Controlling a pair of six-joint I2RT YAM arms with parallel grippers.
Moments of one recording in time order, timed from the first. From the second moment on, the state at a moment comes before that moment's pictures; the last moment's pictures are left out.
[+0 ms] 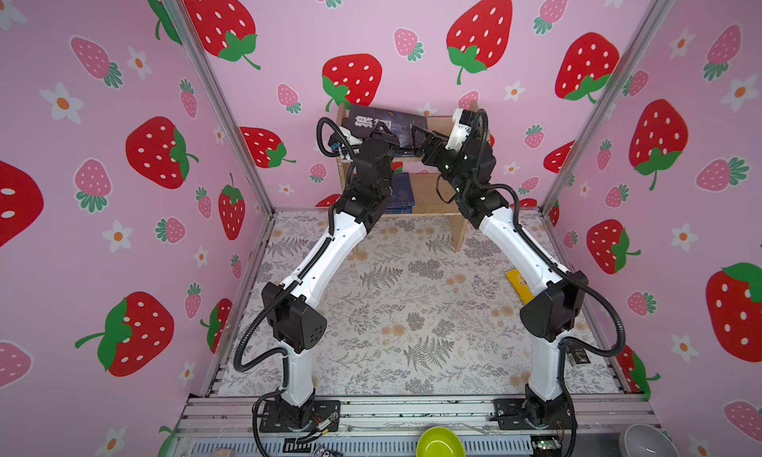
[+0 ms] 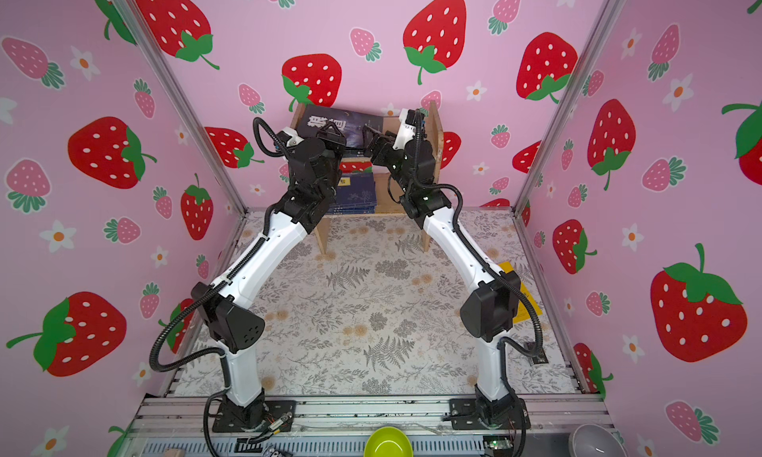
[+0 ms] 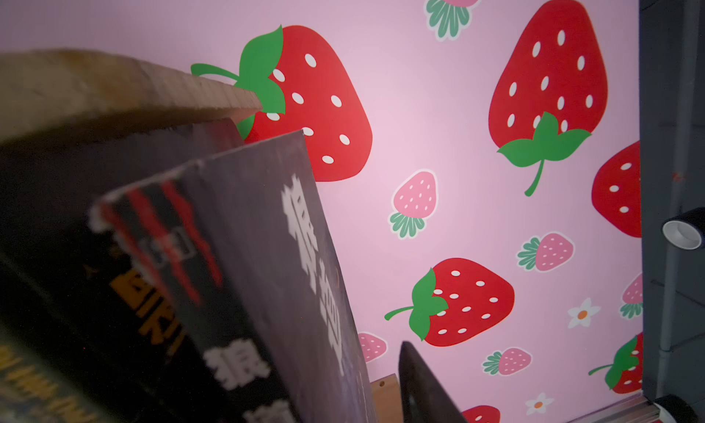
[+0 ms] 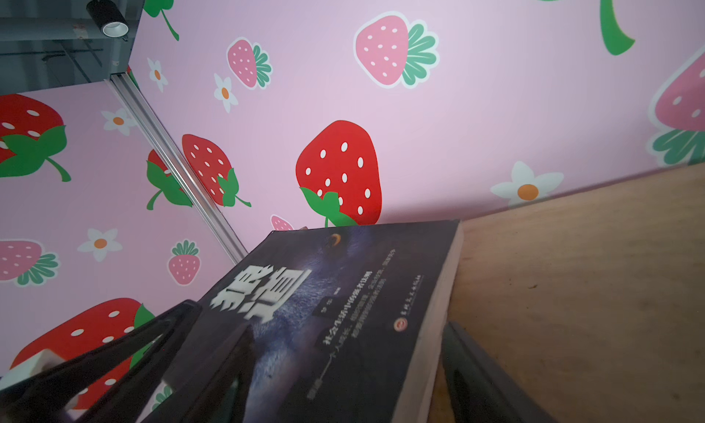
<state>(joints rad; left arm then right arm) -0.53 1.93 2.15 -0.03 -0.58 -1.06 0.61 2.02 2.17 0.10 -0.02 0.54</state>
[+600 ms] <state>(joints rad) -0.34 1.71 2.09 -0.37 -0.43 -0.96 0.61 2.04 2.20 0.09 -0.02 0.57</state>
